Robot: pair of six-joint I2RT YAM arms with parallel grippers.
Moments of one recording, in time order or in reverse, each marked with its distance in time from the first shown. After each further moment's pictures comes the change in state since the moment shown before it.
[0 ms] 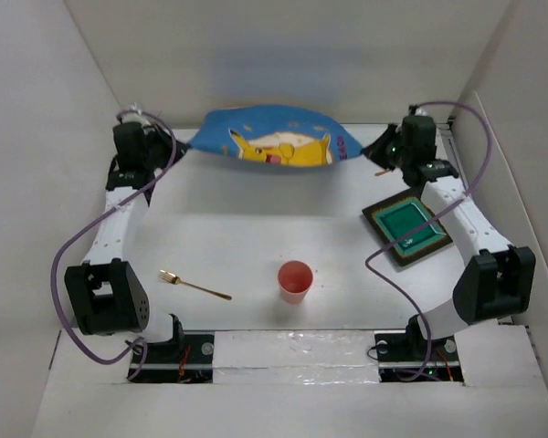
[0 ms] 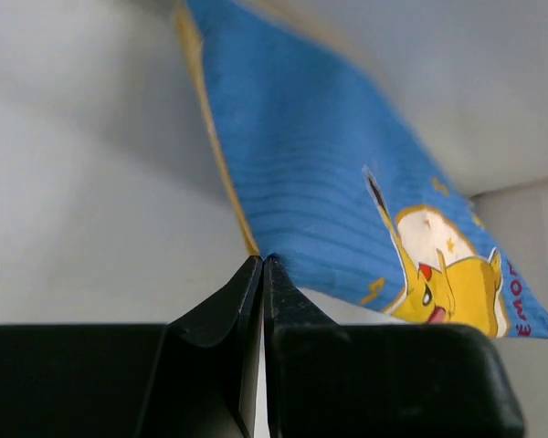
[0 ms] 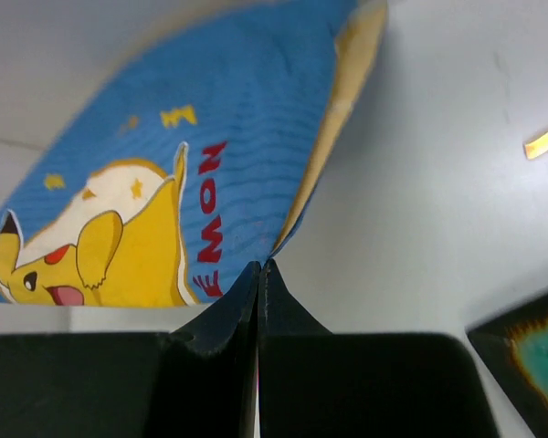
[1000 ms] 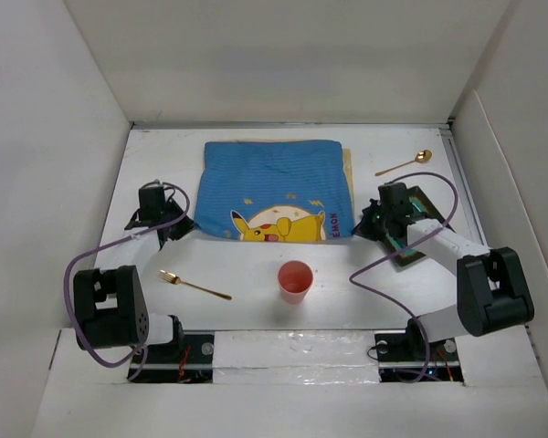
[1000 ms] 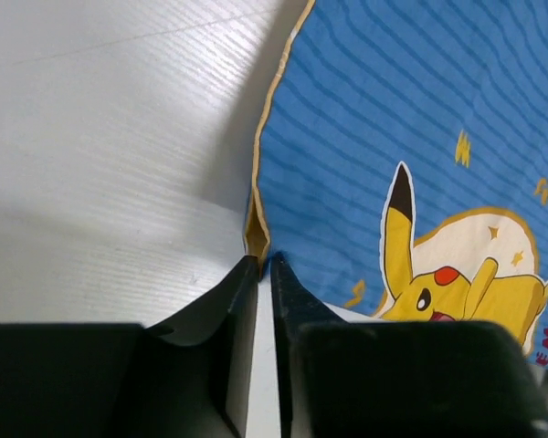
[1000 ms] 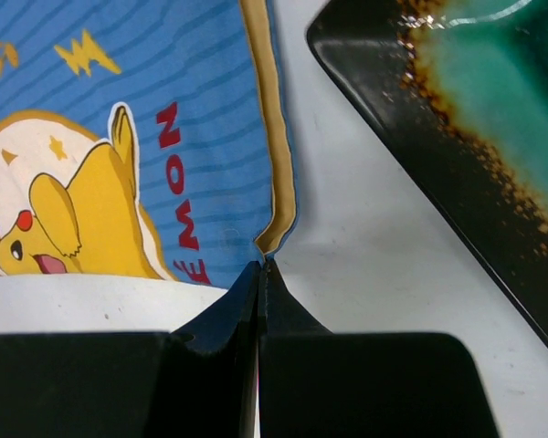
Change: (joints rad) left arm 0.001 -0.071 -0.634 -0.002 -0.104 0.035; right arm 0.073 -0.042 -0.646 0.074 -0.040 0.041
